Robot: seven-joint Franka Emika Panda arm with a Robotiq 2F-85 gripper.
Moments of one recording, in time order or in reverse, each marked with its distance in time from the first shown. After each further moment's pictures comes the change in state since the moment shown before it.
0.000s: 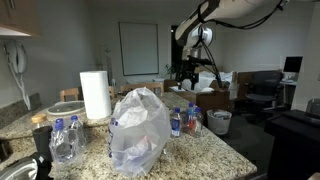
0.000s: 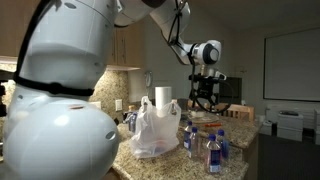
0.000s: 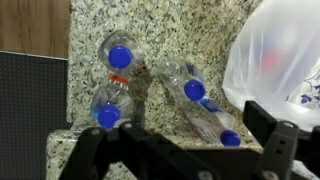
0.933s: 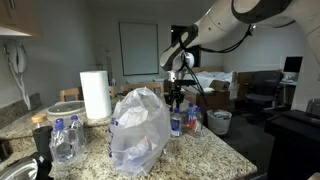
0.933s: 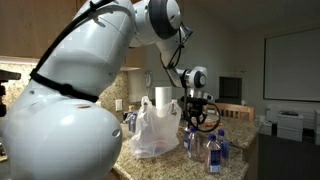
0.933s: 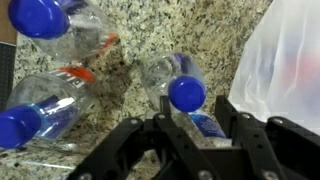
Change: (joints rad) arm 0.070 0.227 0.060 0.056 -0.075 0.138 0.042
